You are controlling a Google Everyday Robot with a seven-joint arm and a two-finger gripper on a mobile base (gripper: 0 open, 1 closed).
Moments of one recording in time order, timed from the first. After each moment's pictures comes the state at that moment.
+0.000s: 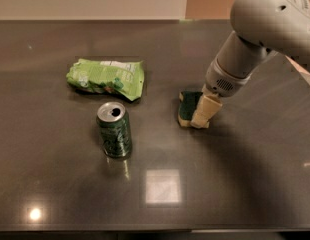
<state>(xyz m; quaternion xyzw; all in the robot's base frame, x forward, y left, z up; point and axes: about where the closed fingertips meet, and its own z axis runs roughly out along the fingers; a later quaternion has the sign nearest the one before) 0.544 -0.136 0.832 -0.55 0.82 0.06 0.14</state>
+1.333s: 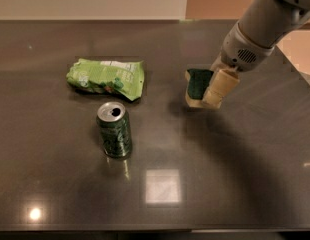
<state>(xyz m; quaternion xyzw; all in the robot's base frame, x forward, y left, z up) 0.540 -0.145 0.905 -0.57 0.80 0.08 0.17</state>
